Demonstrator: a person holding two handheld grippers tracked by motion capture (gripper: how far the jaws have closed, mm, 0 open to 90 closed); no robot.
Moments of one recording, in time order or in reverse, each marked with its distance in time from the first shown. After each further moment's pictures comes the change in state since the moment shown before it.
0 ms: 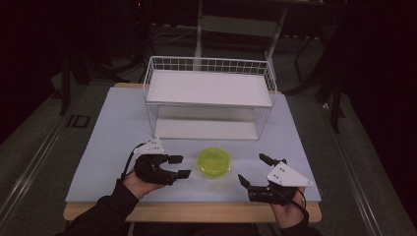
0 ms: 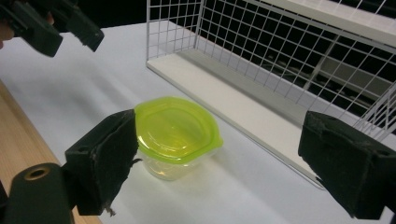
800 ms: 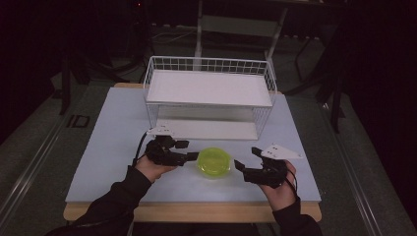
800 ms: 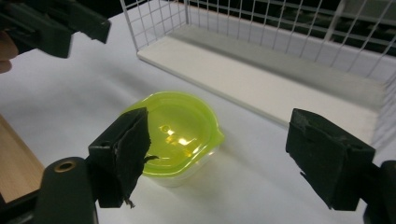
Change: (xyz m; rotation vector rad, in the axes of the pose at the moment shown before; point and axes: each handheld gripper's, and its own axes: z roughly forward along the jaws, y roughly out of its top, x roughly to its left) left arm 0.027 0.029 0.031 0.005 0.052 -0.092; right arm -0.026 0.005 0.042 0.134 0.039 0.238
